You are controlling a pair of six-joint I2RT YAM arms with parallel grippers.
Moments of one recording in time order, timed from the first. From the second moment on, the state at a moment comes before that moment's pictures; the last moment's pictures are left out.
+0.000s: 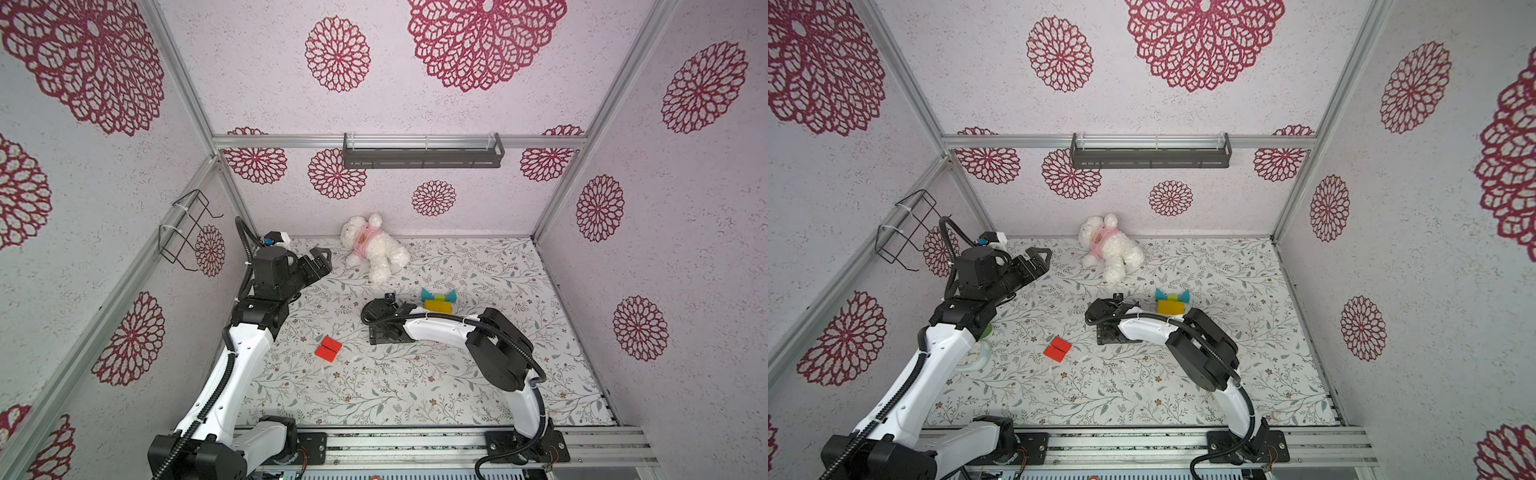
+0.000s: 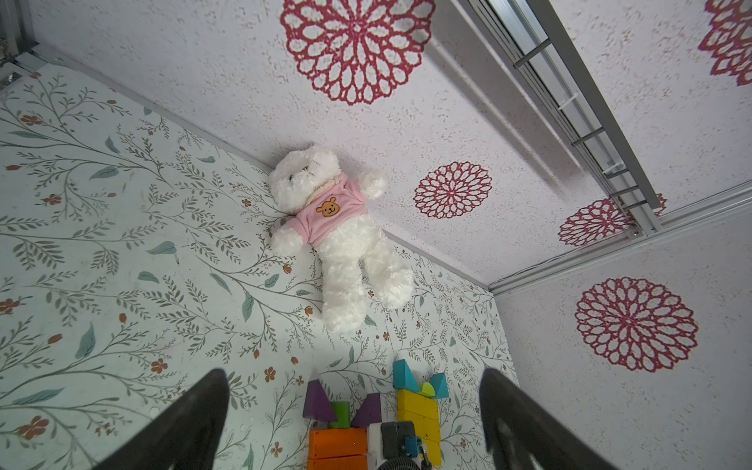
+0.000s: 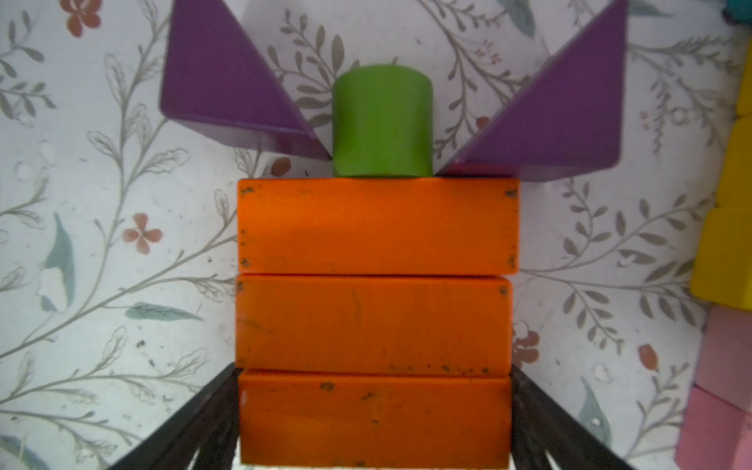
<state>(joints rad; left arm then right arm) -0.12 1.16 1.08 -0.30 0.14 -0.65 0.97 2.09 1.49 -0.62 0.30 0.84</state>
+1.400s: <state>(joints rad) -0.13 1.15 1.07 -0.30 0.14 -0.65 0.98 2.02 1.43 -0.56 0.32 0.88</state>
